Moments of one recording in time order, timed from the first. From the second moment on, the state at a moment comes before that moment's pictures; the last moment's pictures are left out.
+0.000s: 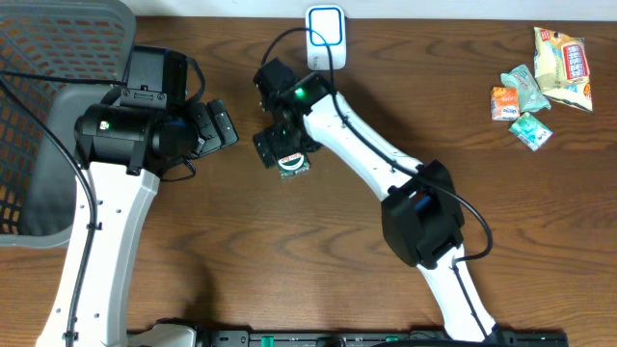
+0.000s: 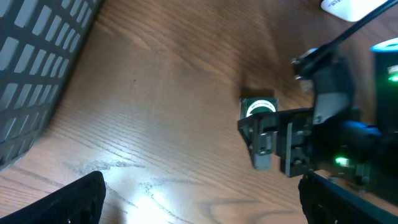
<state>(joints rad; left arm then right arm) -0.14 1.43 1.57 -1.27 -0.01 -0.54 0.70 2.35 2.10 -1.12 -0.09 0.27</state>
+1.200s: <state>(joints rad) -0.14 1.43 1.57 -1.27 -0.01 -0.54 0.71 2.35 1.88 -0.83 0.02 0.28</state>
